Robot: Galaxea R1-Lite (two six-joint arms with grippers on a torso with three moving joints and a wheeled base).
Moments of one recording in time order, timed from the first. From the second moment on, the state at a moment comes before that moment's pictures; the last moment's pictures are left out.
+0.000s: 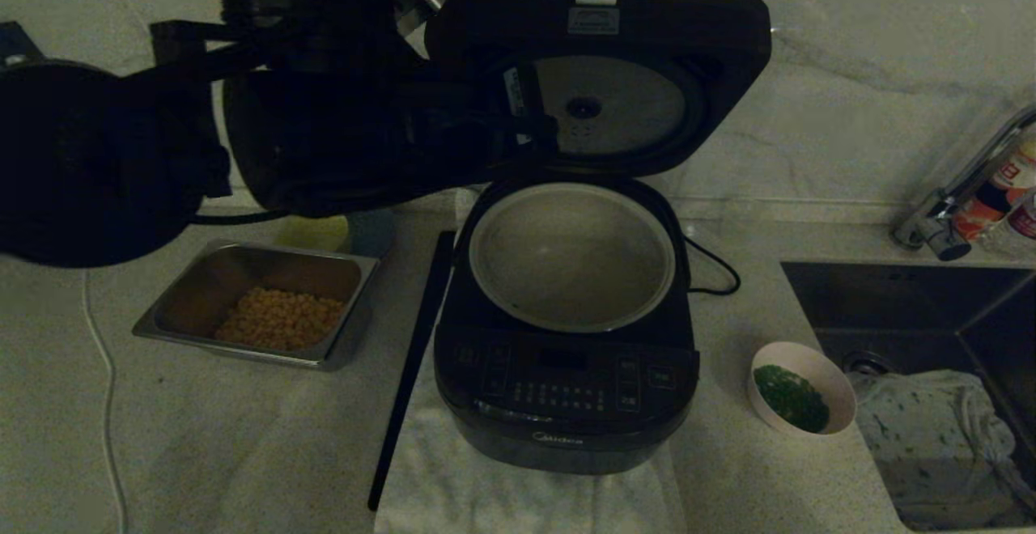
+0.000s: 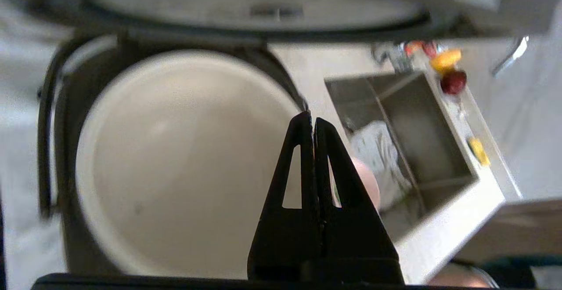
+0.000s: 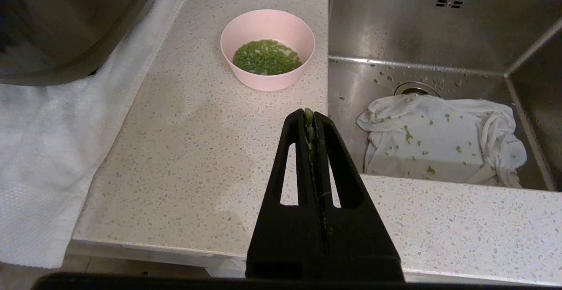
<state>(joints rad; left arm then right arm) -0.72 1.75 -1.54 -0.09 0.03 -0.35 0.00 0.00 -0.01 0.03 0.01 -0.01</state>
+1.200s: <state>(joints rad) -0.61 2.07 -1.93 -0.26 0.00 -0.25 0.00 0.00 -0.01 0.03 0.01 -0.01</state>
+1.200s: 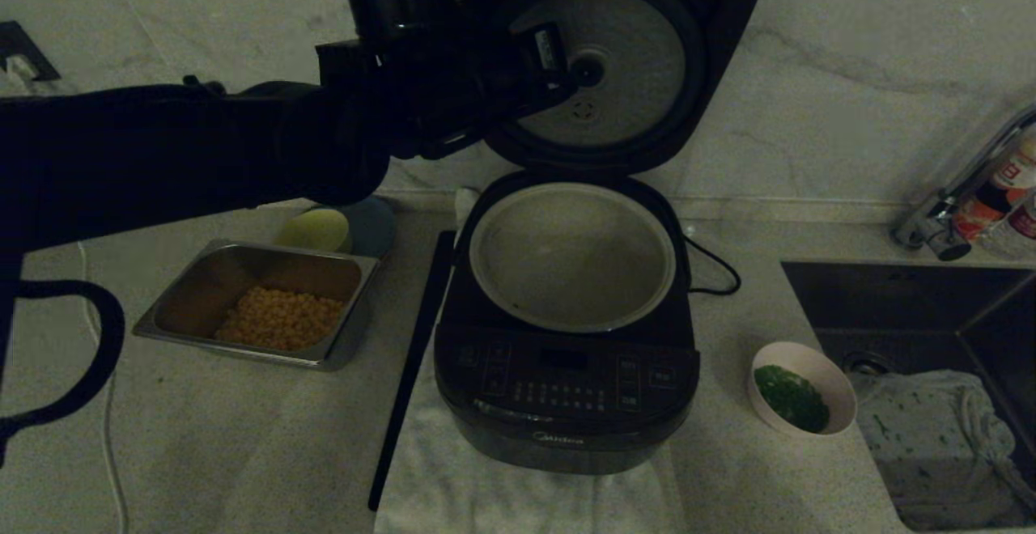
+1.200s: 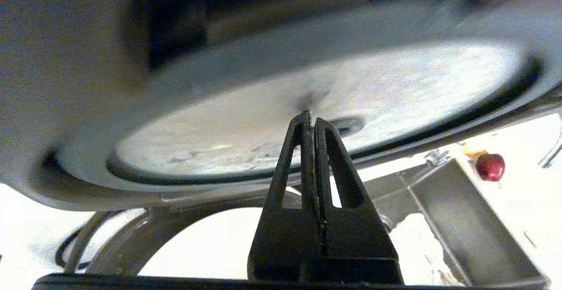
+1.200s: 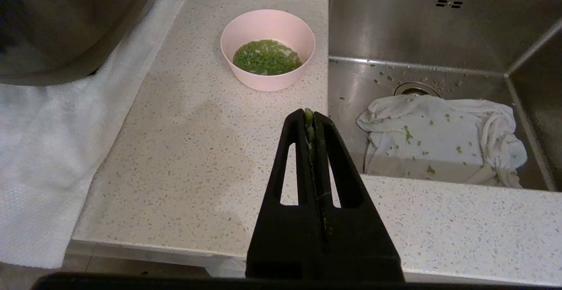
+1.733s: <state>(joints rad) -0.59 2.15 -1.93 -0.33 0.00 -0.17 0.00 0.00 -0.01 0.03 0.01 -0.01</state>
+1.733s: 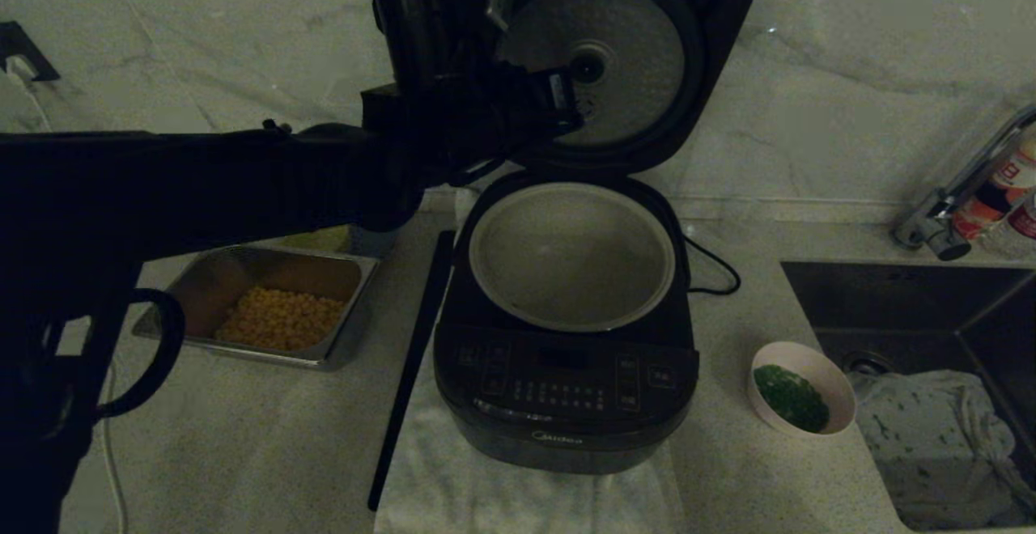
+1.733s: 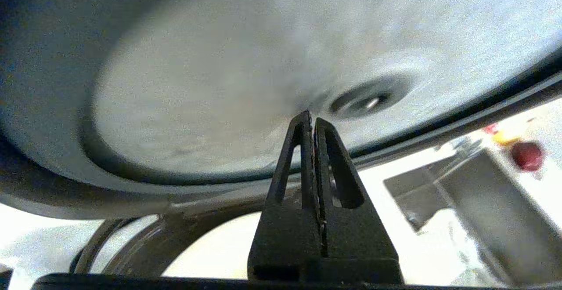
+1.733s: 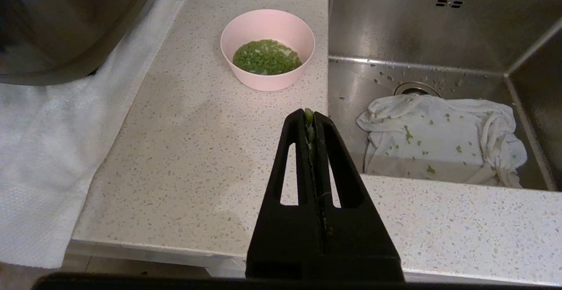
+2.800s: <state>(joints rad) -0.58 1.81 -1.45 -0.31 0.02 -0.15 0.00 0.00 -0.01 0.03 0.01 -0.01</state>
